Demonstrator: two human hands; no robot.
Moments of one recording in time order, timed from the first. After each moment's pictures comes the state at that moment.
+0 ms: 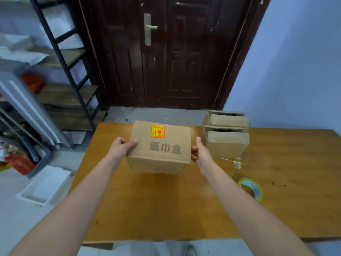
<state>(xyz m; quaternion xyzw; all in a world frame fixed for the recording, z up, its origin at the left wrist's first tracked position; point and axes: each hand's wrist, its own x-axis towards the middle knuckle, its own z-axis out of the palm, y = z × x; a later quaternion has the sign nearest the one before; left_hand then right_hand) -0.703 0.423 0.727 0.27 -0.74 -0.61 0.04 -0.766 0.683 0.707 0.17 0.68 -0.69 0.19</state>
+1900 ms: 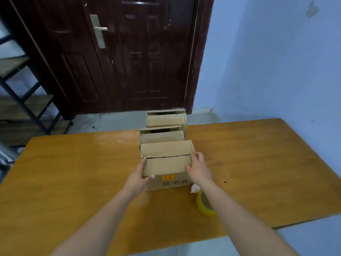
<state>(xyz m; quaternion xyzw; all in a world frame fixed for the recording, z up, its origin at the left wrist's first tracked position) -0.750 0.736 0.660 0.12 -0.89 -0.42 -0.14 -0.806 0.963 0.663 0.01 0.96 -0.26 0.12</state>
